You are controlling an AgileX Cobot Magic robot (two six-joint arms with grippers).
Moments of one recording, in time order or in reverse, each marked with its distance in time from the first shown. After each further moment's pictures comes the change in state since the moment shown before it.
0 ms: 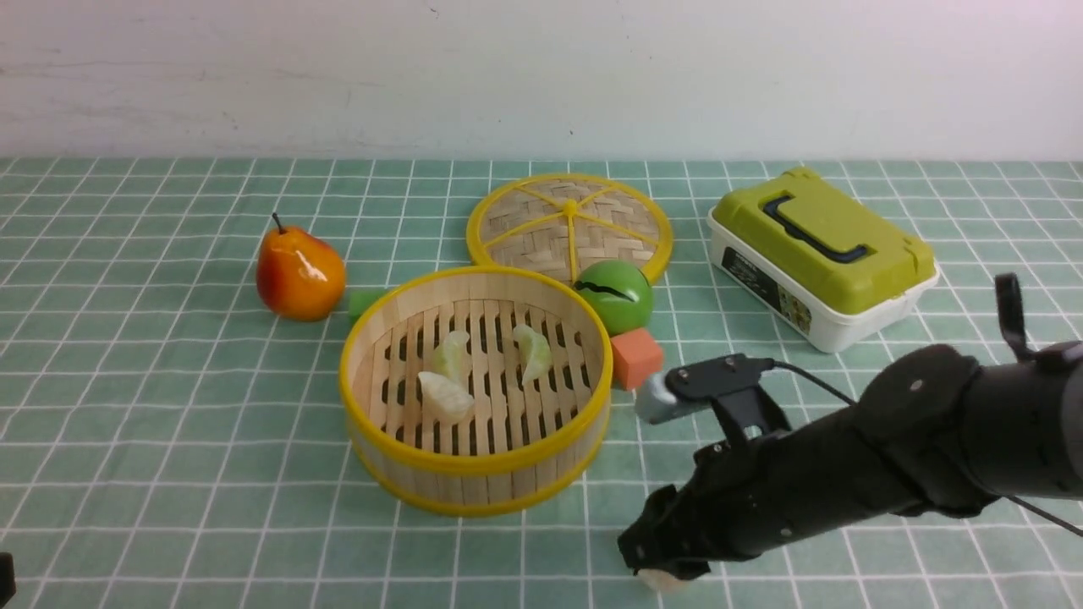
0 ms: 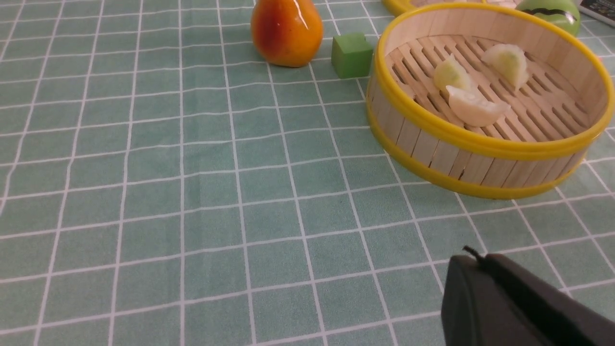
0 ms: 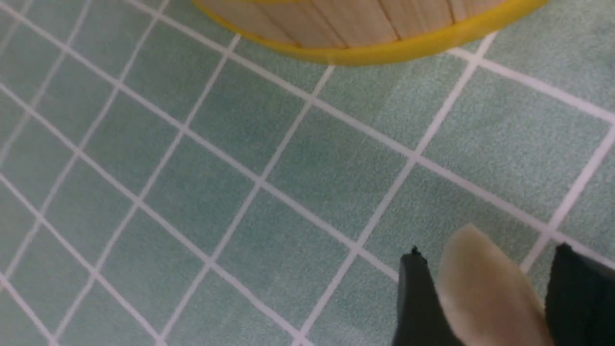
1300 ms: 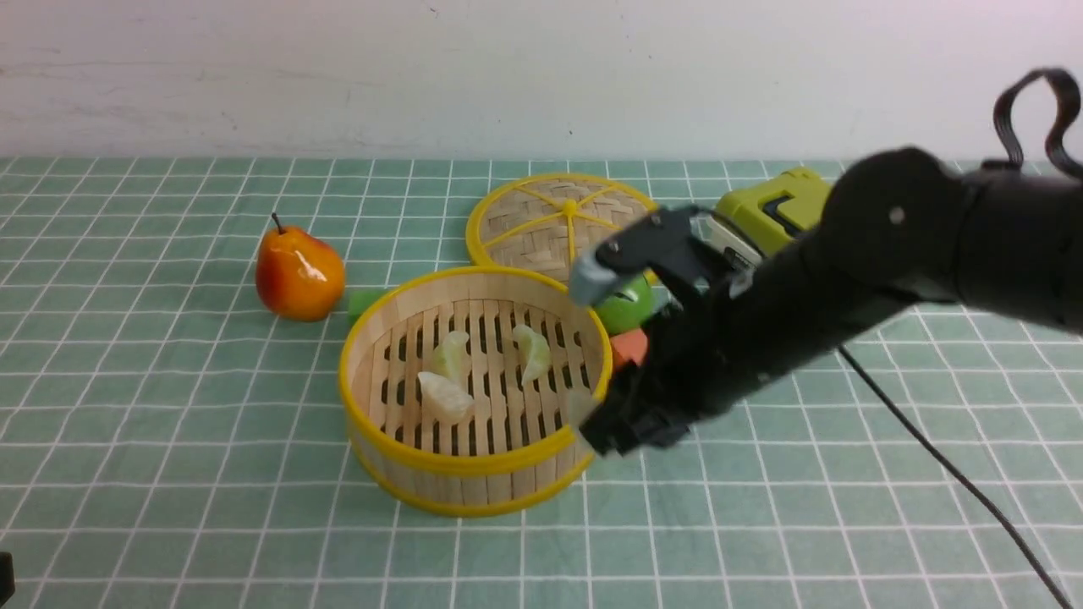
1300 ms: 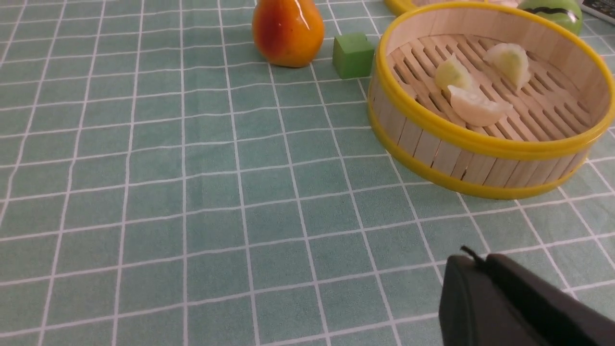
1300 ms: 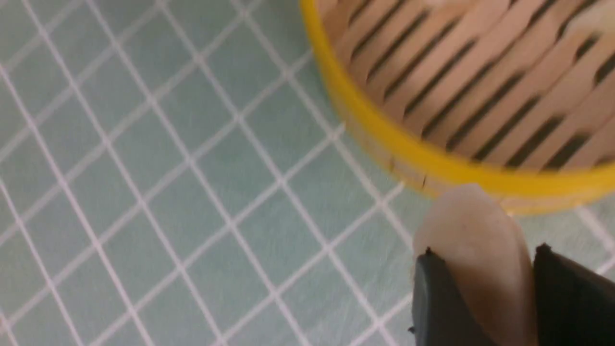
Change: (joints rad) right arm 0.032 -0.031 -0.456 -0.500 0.357 0.324; left arm 0.000 0.000 0.002 0.012 -0.001 0.000
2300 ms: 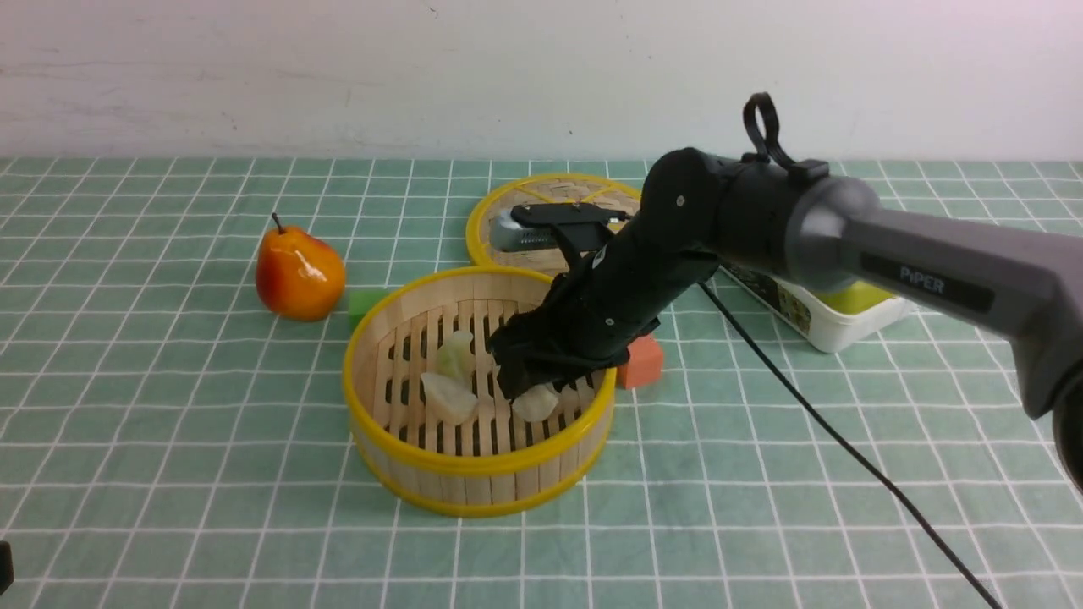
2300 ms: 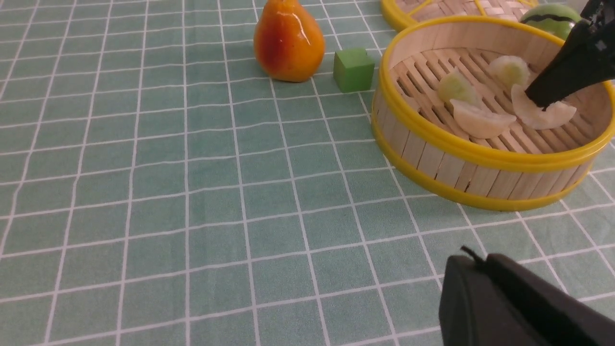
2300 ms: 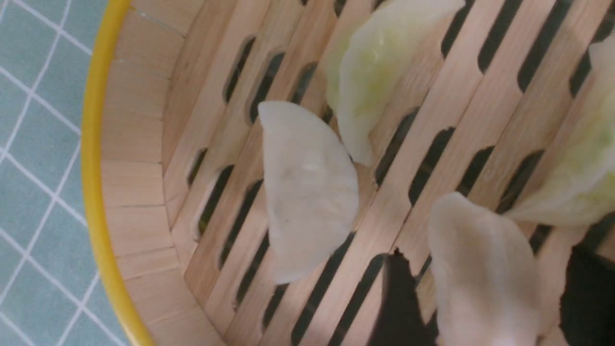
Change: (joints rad) right arm 0.002 0.443 -0.489 -0.122 0.089 0.430; left arm 0.000 0.000 0.000 0.007 -0.023 0.000
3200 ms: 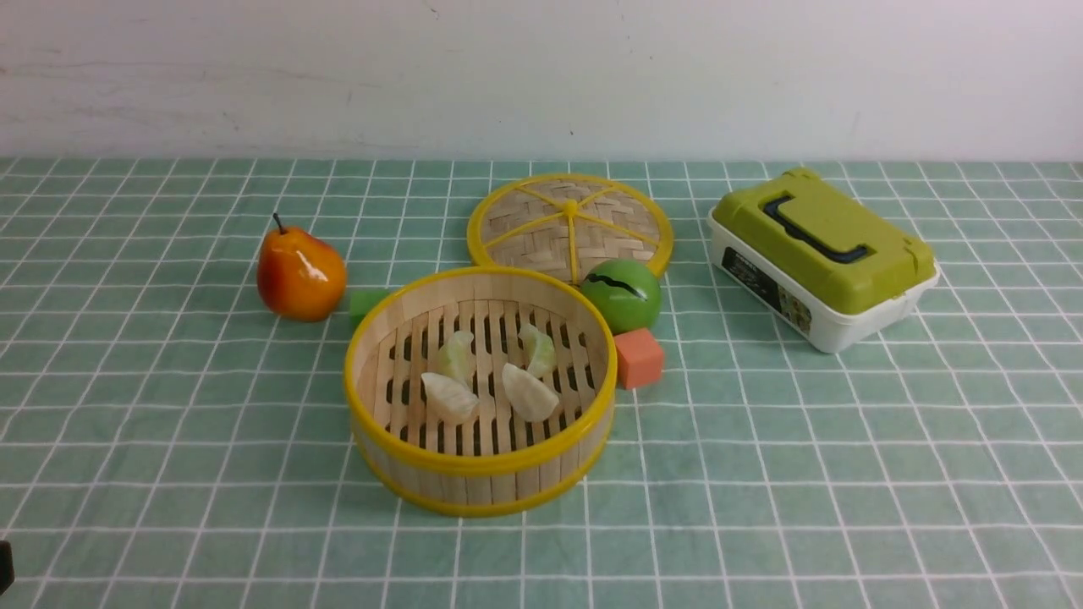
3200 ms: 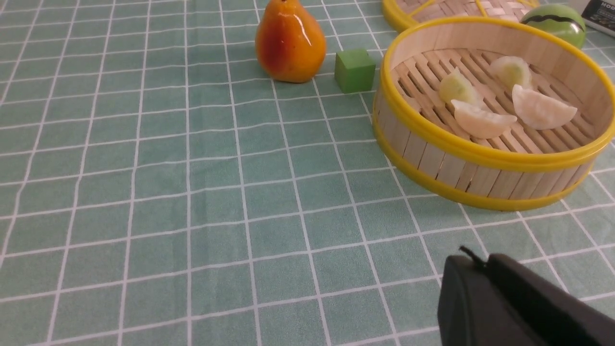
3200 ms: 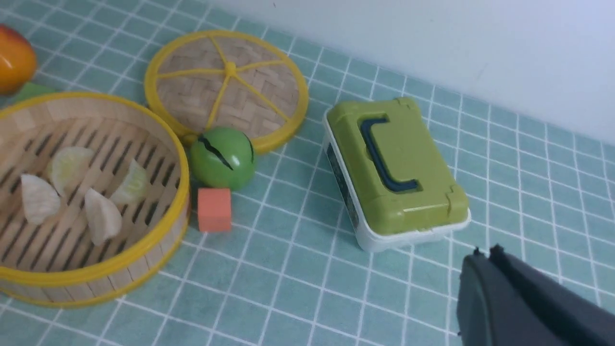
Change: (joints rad) right arm -0.001 -1.265 0.729 -0.858 -0.078 0.489; left arm 0.000 0.000 0.000 0.001 0.000 0.000
